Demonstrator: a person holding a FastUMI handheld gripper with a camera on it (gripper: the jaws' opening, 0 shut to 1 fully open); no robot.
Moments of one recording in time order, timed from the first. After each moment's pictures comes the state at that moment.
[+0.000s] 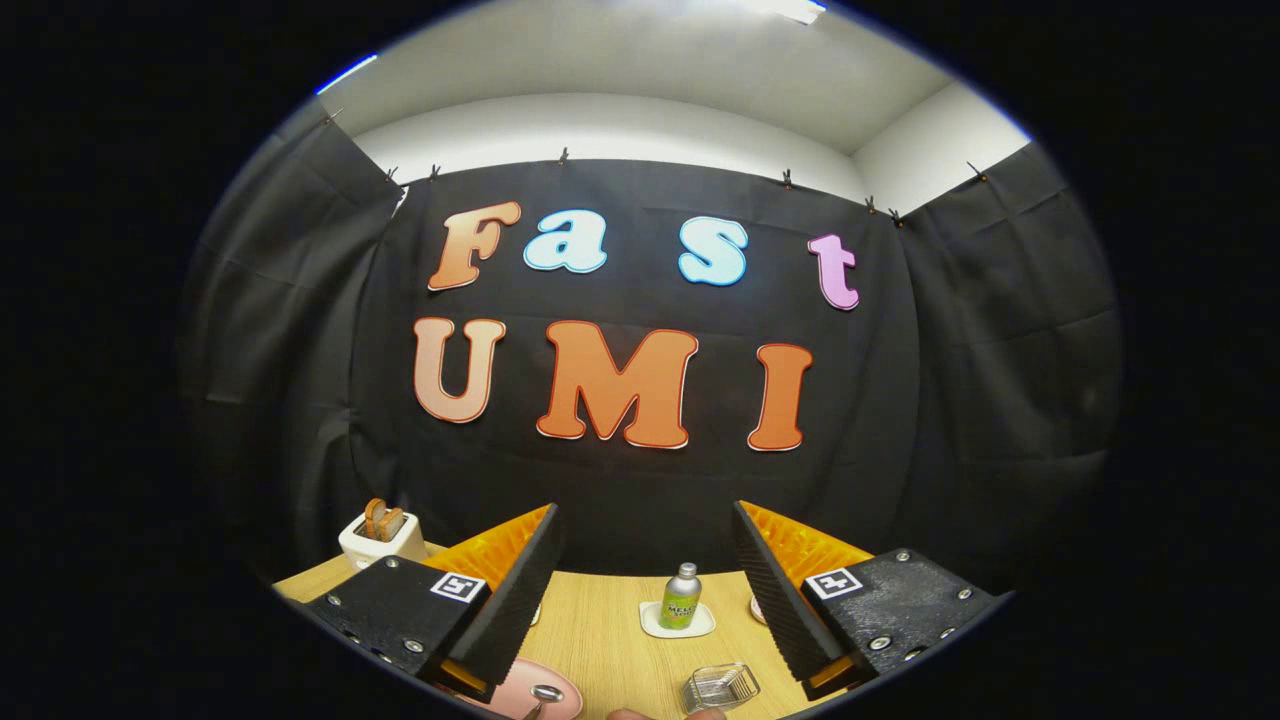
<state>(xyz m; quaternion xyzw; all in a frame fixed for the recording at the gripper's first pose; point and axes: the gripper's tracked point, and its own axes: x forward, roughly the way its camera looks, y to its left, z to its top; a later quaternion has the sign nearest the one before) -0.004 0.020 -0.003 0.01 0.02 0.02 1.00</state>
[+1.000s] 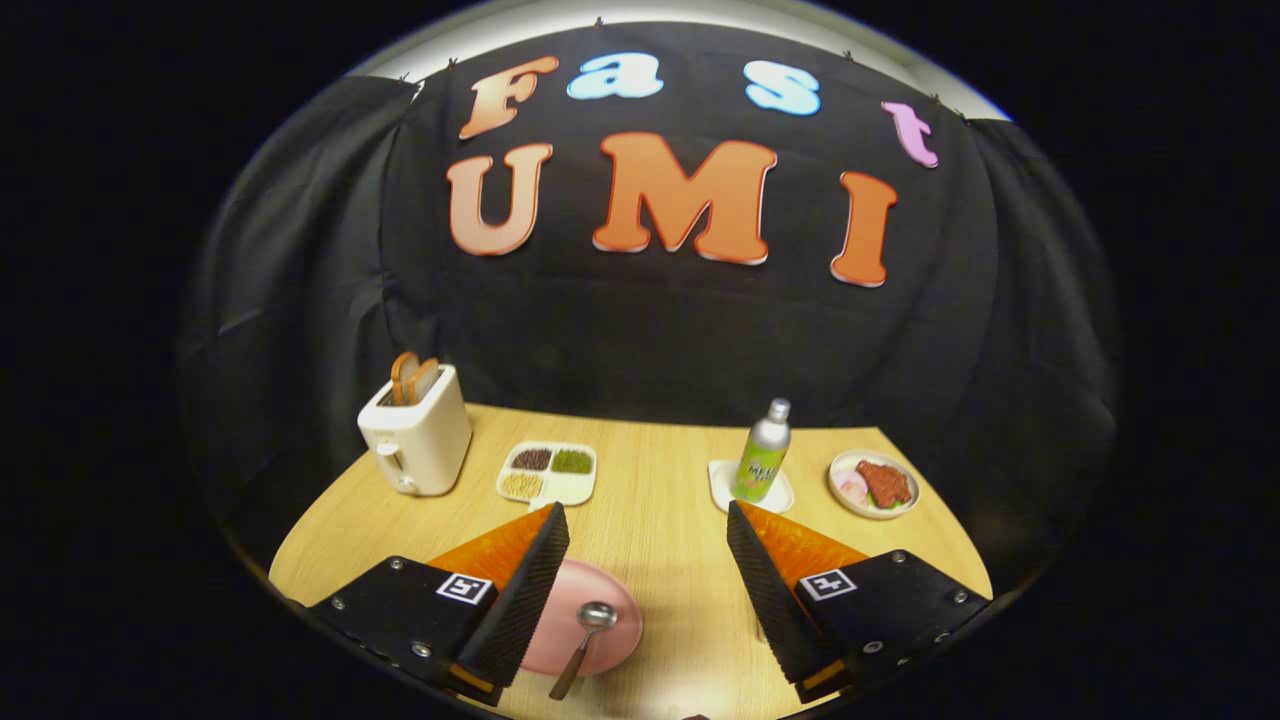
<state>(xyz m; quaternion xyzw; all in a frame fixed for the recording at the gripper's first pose) -0.013 0.112 -0.208 0.00 0.31 0.11 0.94</state>
